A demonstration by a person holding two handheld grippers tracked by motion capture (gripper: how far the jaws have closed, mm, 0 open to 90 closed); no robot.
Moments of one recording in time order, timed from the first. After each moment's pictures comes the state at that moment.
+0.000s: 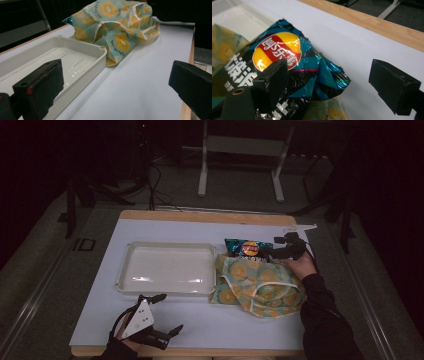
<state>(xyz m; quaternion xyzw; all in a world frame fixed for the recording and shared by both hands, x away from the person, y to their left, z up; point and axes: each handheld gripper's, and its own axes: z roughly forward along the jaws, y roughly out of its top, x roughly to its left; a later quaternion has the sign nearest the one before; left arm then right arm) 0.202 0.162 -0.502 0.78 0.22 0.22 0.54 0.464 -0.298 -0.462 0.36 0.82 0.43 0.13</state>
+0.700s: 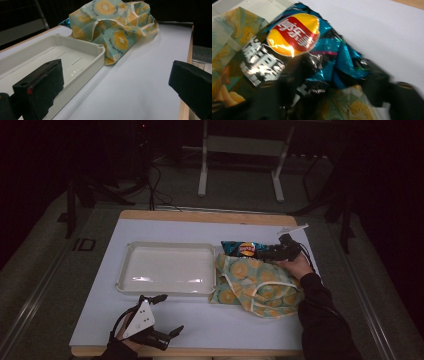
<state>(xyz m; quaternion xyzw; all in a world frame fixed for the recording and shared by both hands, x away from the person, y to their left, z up) 0.202 0.161 -0.503 0.79 0.22 0.22 0.54 0.474 -0.292 -0.480 0.34 0.84 0.41 0.02</state>
